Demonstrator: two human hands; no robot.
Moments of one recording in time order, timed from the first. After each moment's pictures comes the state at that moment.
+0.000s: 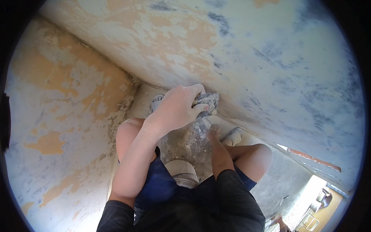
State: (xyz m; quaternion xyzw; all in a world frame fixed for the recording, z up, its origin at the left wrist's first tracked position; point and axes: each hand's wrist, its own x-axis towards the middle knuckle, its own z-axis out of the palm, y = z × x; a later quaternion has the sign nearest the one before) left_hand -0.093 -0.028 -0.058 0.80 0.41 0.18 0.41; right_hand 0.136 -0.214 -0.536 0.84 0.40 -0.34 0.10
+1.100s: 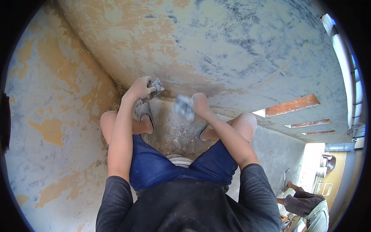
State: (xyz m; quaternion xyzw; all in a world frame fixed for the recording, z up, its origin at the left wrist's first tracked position) left_hand -0.163 -0.009 -0.124 0.83 0.45 0.07 0.33; right_hand 0.135 -0.163 -0.235 0.68 0.68 -0.18 -0.20
